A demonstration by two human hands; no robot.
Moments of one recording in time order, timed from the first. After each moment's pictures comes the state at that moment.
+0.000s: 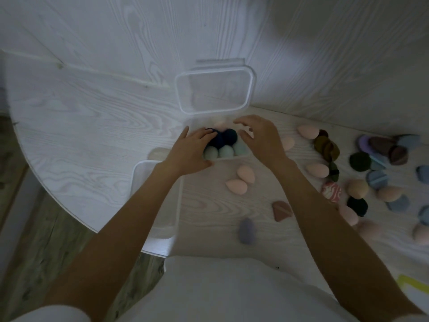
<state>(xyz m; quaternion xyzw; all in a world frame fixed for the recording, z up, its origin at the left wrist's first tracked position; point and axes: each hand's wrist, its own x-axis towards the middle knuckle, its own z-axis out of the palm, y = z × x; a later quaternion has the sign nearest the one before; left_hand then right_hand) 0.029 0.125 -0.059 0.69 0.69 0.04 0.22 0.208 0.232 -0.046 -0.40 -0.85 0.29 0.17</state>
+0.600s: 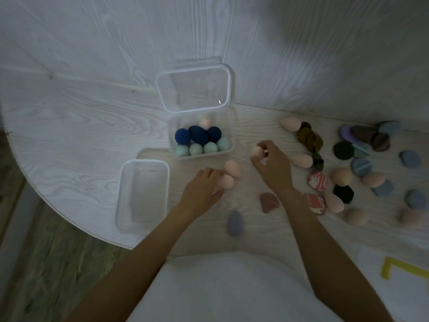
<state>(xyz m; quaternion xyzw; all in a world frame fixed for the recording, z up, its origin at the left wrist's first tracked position) 0.127 0.059 -0.082 0.63 0.71 0.17 0.27 0.299 0.187 -0.072 -0.54 -0.77 0.30 0.16</state>
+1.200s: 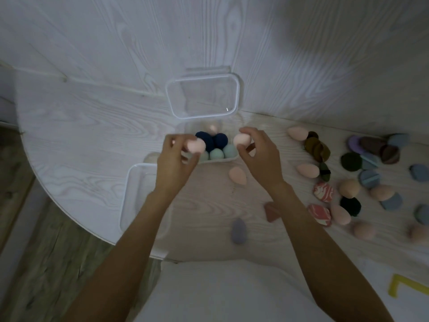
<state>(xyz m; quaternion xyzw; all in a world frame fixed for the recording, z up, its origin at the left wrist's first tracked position) 0.064 0.086 -0.032 0.47 0.77 0.40 0.18 0.244 0.193 -0.035 -0.45 -0.79 0.33 0.25</state>
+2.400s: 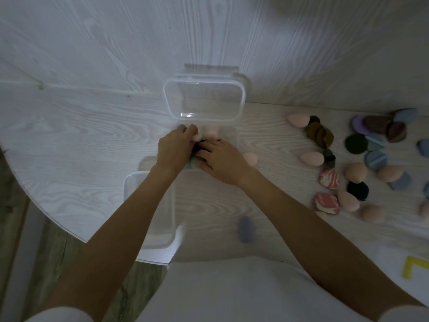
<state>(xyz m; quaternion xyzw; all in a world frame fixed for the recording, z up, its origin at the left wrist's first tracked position) 0.032 0.147 -0.068 0.63 0.77 0.11 0.07 0.179 0.184 -0.075 -0.26 -0.93 0.24 0.01</state>
